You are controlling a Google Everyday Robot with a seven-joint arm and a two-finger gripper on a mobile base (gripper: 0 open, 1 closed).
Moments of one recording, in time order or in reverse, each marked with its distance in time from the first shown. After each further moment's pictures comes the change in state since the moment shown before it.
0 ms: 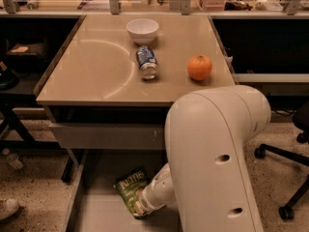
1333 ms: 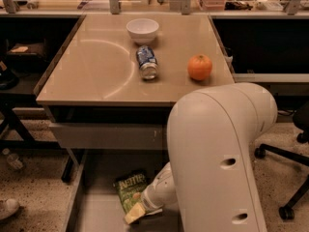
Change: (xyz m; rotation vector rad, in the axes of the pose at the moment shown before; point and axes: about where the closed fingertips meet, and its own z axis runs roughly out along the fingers) arm -0.001 -0.004 -0.014 0.018 -0.010 -0.020
